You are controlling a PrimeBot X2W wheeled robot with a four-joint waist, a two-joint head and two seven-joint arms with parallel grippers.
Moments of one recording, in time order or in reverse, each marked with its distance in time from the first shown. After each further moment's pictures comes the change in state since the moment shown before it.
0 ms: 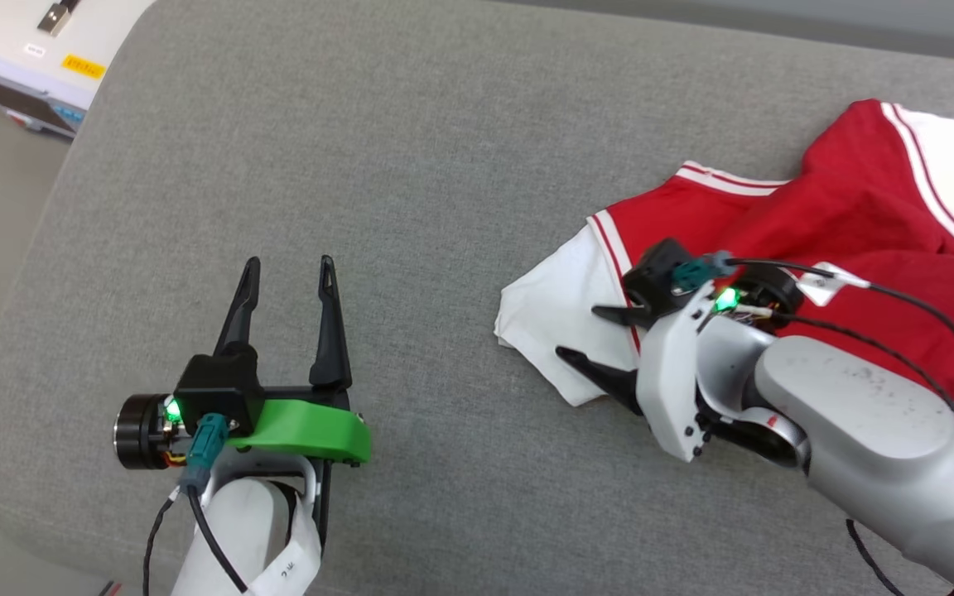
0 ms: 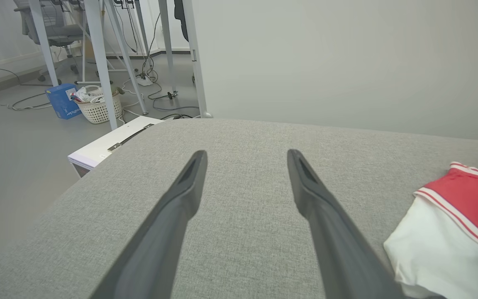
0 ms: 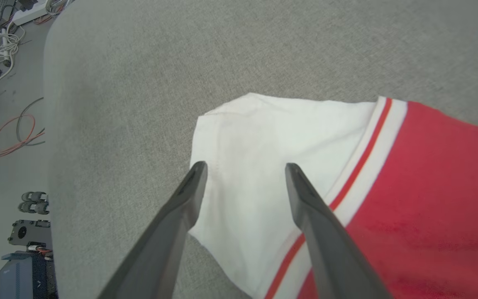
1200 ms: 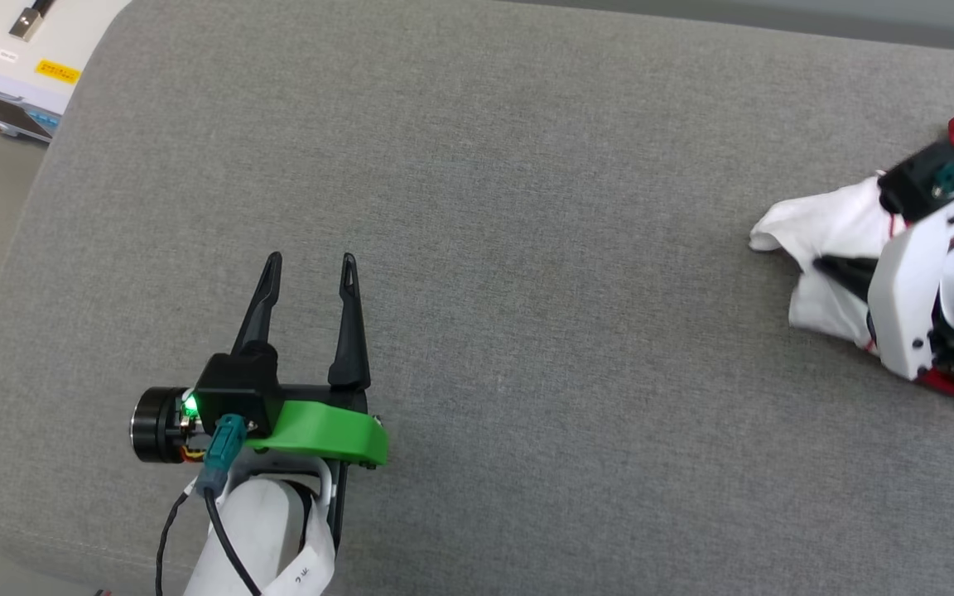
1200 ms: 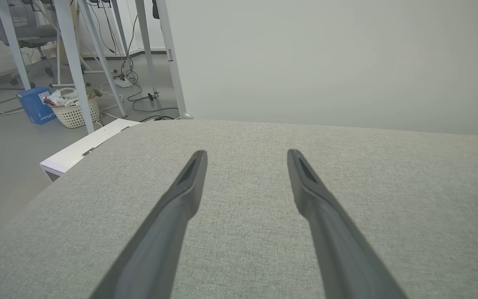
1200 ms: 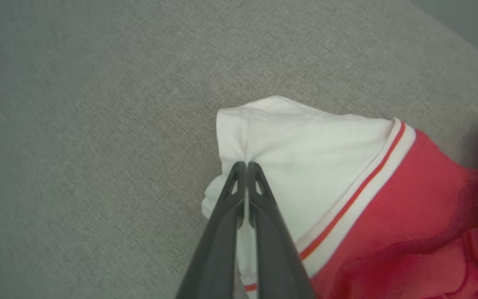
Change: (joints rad) left arm -0.002 0.000 -0.037 -0.016 0.005 -0.003 0.000; right arm 0.070 -0.325 -0.314 -0.076 0.028 0.000 0.255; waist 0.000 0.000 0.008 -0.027
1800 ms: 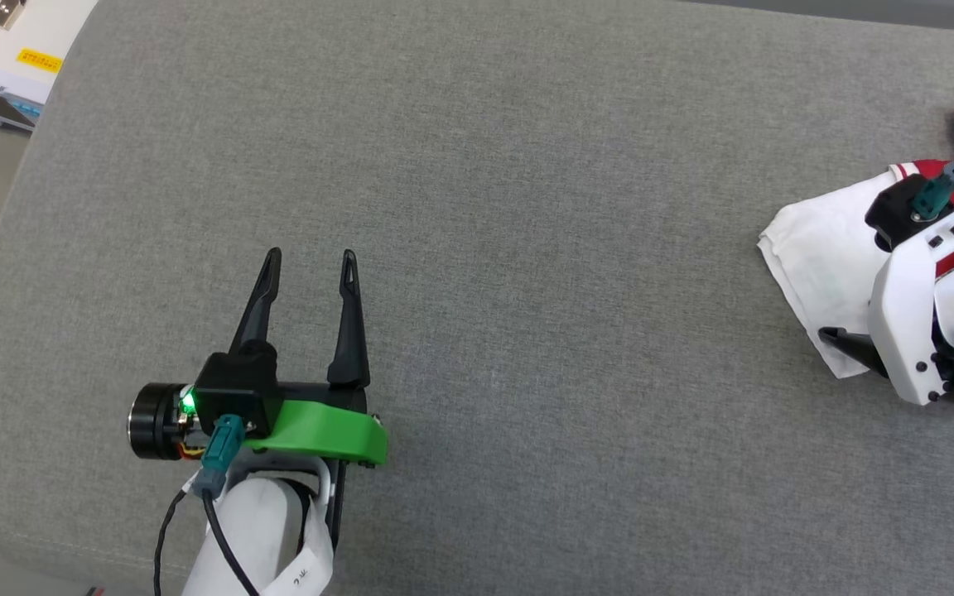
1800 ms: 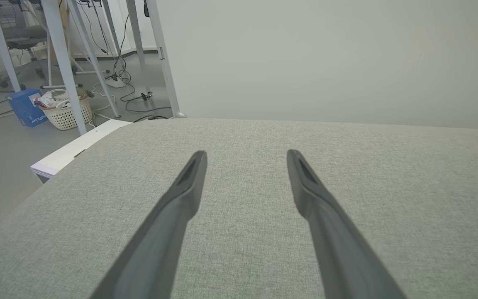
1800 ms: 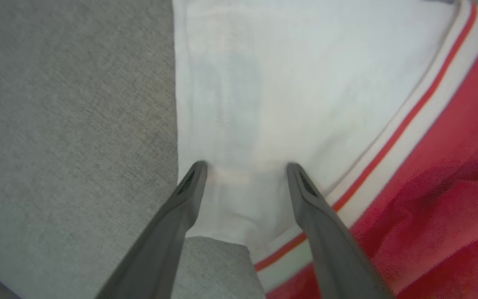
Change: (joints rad) left arm 0.003 0.000 0.006 -0.015 0.014 -0.016 0.000; right arm 0.019 -0.001 -0.033 0.006 -0.035 0.000 0.282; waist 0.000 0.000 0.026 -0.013
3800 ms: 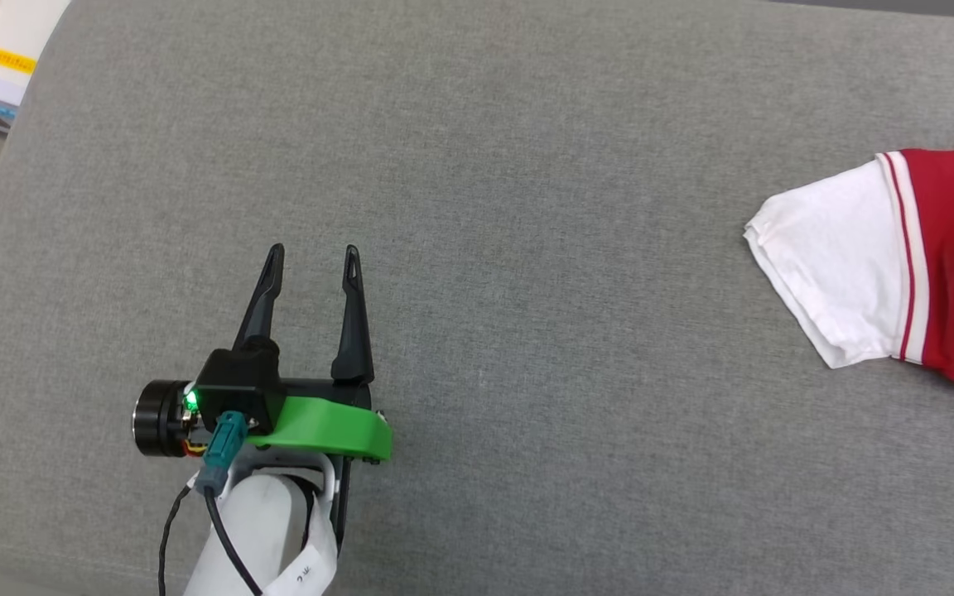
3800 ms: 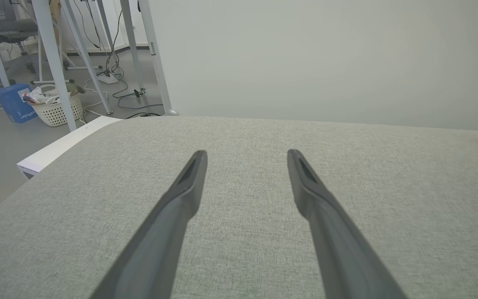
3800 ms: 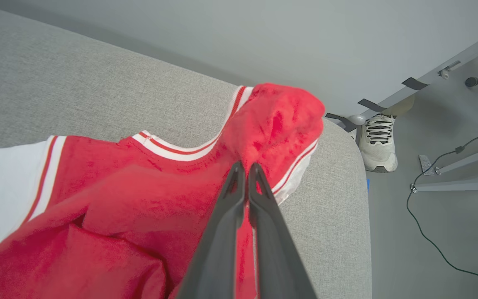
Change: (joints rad) left arm -0.009 0.000 -0.014 -0.002 -0.020 0.019 0.000; right arm 0.017 -0.255 -0.424 0.185 -0.133 0.000 -0.380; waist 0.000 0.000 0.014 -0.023
